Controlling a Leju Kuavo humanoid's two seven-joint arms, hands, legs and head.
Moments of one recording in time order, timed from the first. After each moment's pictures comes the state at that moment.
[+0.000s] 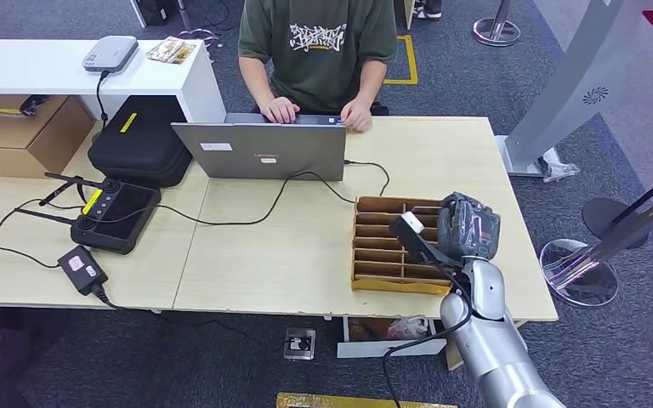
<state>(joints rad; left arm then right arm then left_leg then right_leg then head) -0.09 -0.21 1.19 -0.21 -0.08 0.35 -0.03 -0.52 0.03 0.13 -0.84 1.28 -0.63 -0.06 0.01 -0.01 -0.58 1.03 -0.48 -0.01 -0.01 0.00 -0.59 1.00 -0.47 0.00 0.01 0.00</state>
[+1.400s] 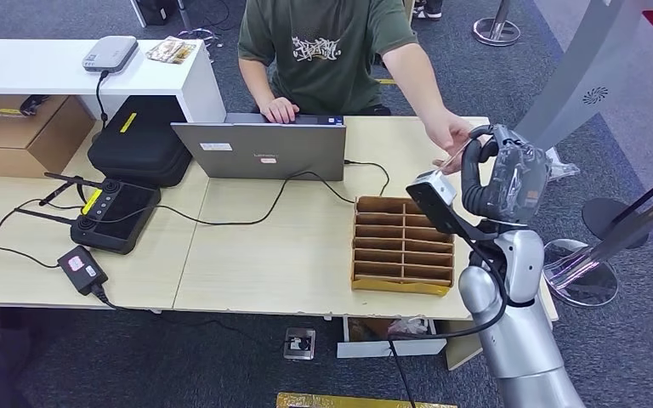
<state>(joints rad) -0.09 -0.21 1.19 -0.21 -0.07 0.37 -0.06 -0.48 -0.01 0.19 -1.40 1.19 -0.60 -0.09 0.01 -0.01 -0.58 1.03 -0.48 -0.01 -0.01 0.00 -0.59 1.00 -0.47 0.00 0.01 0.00</state>
